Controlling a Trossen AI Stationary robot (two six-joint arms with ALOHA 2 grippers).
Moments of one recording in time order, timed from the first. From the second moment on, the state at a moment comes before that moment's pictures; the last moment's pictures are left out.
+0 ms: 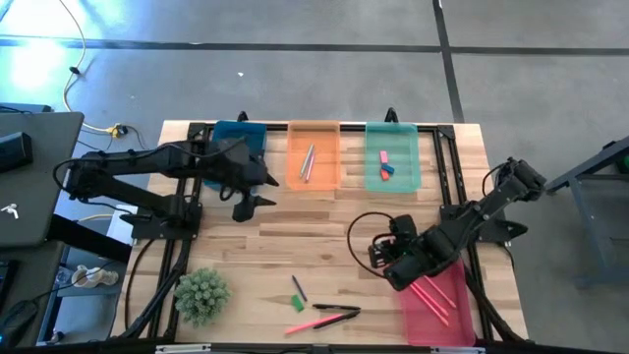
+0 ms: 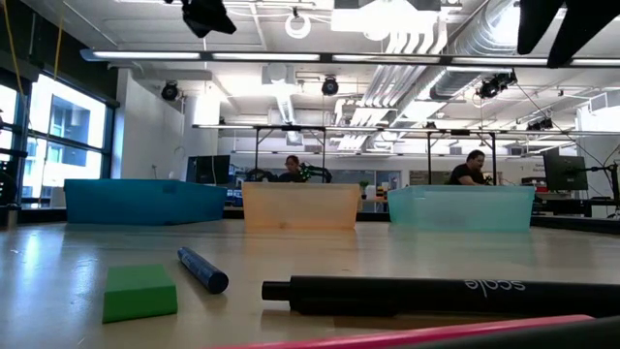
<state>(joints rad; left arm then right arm) 0.21 1.13 1.15 -0.74 0.14 0.09 0.63 1.53 1.33 -1.22 0.39 1.92</state>
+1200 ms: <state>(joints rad) -0.16 1.74 1.27 -0.75 0.07 0.01 0.46 1.37 1.33 -1.55 0.39 1.81</state>
